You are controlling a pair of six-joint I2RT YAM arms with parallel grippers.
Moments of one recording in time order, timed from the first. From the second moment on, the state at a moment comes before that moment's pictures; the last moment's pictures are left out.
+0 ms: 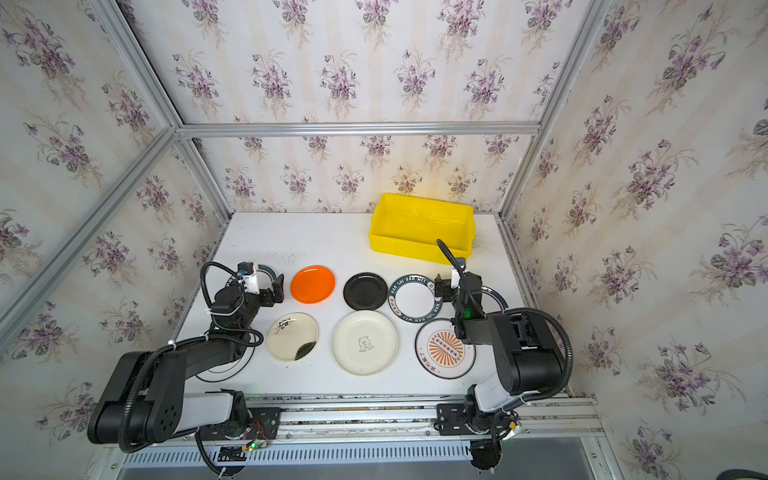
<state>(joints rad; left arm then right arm) 0.01 1.33 0.29 0.80 0.07 0.02 0.04 1.55 0.39 0.79 0.07 -0.07</state>
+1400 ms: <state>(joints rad) 0.00 1.17 0.60 0.19 -0.39 -0.25 0.06 1.22 0.55 0.30 0.03 0.13</state>
